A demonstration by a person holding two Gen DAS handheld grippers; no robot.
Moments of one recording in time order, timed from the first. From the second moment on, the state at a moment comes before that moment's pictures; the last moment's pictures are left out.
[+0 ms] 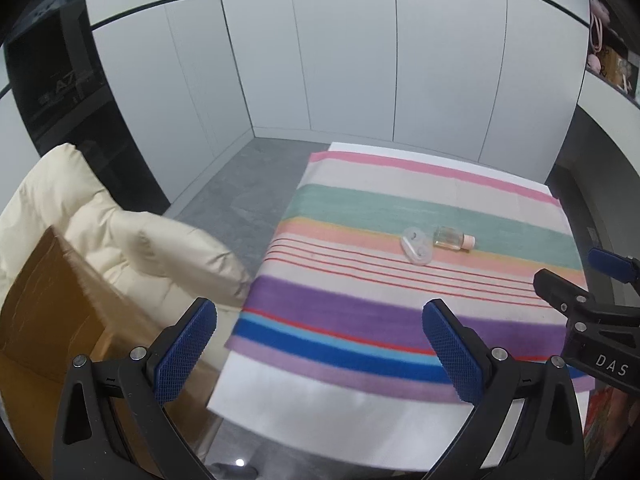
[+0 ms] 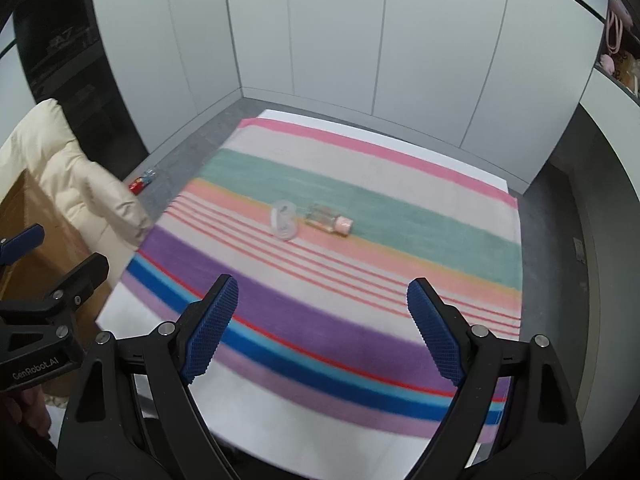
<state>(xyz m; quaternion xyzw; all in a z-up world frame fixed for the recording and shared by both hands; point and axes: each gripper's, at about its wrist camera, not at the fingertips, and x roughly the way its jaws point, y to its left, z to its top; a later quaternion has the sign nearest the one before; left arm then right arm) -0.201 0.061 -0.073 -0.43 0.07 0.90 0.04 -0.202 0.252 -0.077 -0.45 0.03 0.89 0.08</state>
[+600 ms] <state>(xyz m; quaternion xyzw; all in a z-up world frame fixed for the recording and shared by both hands) -0.292 0.118 -0.163 -0.47 0.07 0.88 0.05 -0.286 0.304 -0.172 -0.48 0.05 0.87 0.08</state>
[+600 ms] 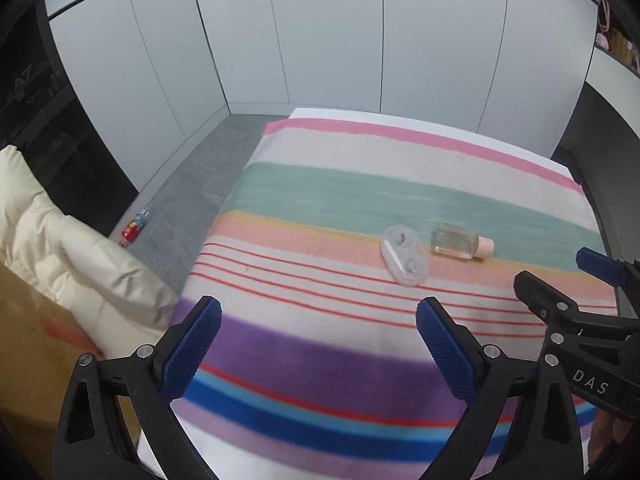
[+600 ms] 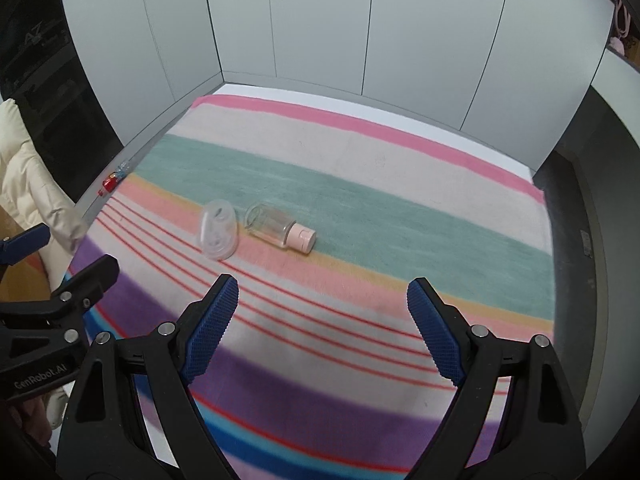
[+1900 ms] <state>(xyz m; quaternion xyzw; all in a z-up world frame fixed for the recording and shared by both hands) -0.355 0.198 -0.233 -0.50 0.08 0.86 0.08 -0.311 0.346 -0.228 -0.49 0.05 0.87 0.09</state>
